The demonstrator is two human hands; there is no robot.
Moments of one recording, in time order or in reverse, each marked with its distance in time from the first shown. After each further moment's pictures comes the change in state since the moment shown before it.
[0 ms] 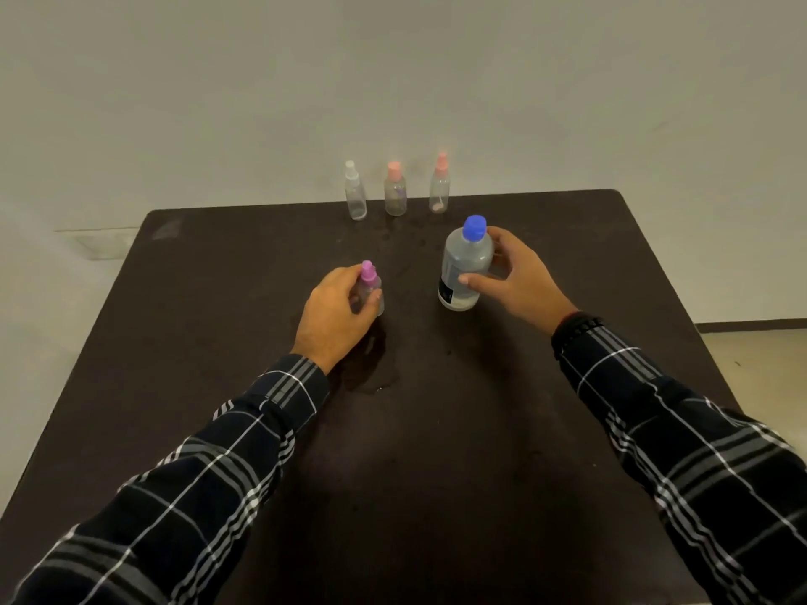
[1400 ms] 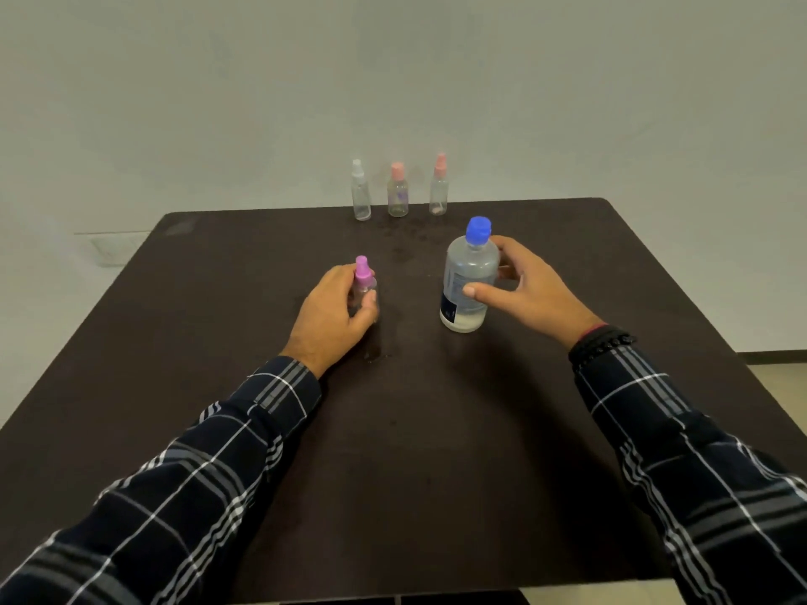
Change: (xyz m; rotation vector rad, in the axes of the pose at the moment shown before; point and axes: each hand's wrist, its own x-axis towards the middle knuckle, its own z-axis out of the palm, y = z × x) left_hand -0.053 -0.021 0.013 -0.021 0.135 0.229; right_hand -0.067 0.012 0.017 -0.110 0.029 -0.205
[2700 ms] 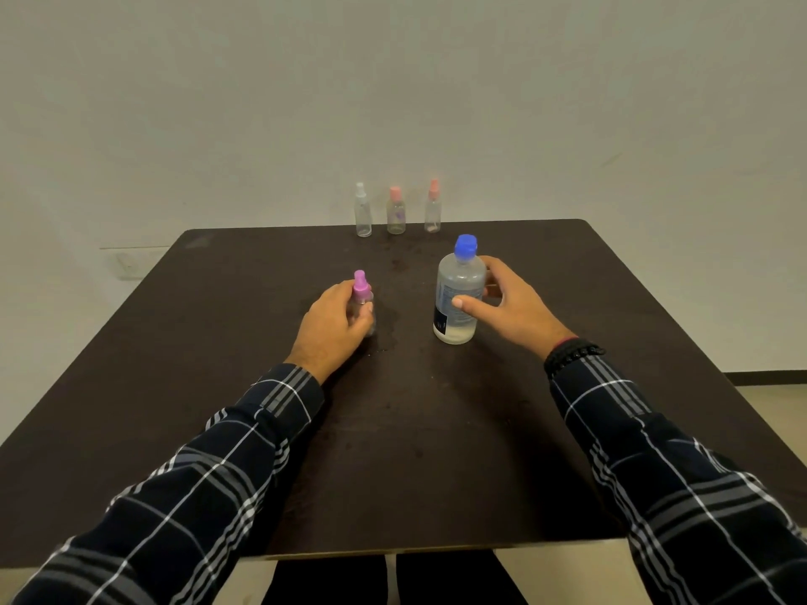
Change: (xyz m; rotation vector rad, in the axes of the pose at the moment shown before) left_hand -0.023 0.021 -0.008 0.008 -0.023 -0.125; right_hand -0.027 -0.008 0.012 0.010 0.030 0.048
